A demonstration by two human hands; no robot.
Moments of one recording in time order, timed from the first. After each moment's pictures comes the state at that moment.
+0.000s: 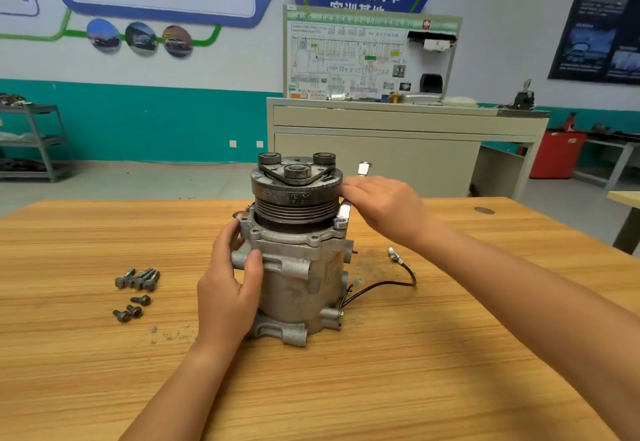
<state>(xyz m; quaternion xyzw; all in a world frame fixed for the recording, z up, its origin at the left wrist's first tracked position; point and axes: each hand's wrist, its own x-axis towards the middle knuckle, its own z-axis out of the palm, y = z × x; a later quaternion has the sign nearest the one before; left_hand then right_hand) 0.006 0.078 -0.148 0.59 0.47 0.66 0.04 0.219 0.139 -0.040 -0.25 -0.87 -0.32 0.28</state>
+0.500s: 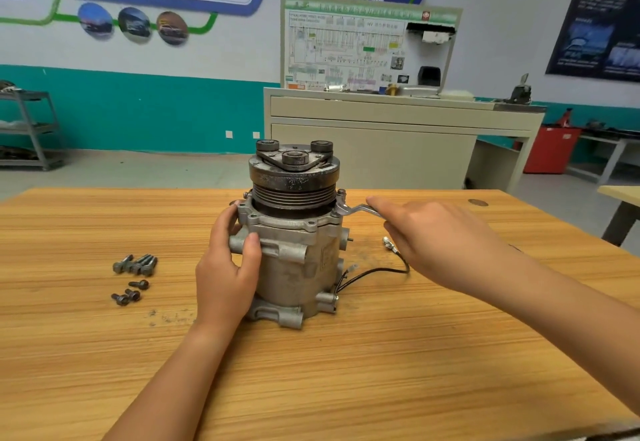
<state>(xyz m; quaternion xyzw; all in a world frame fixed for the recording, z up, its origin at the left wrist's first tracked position) 0.006 0.078 -0.146 0.58 0.48 0.66 0.05 0.240 0.043 -0.032 -0.49 -0.83 -0.22 0.11</state>
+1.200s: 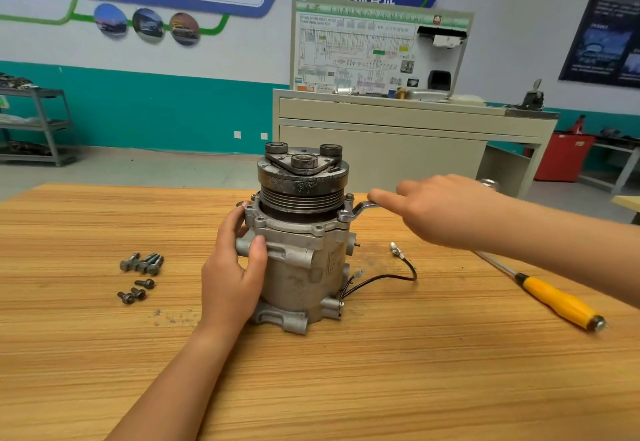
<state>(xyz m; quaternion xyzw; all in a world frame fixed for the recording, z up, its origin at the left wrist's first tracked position) 0.007 0.079 -0.145 0.58 0.48 0.66 0.05 0.248 0.093 -0.008 -0.43 -0.85 -0.31 -0.03</state>
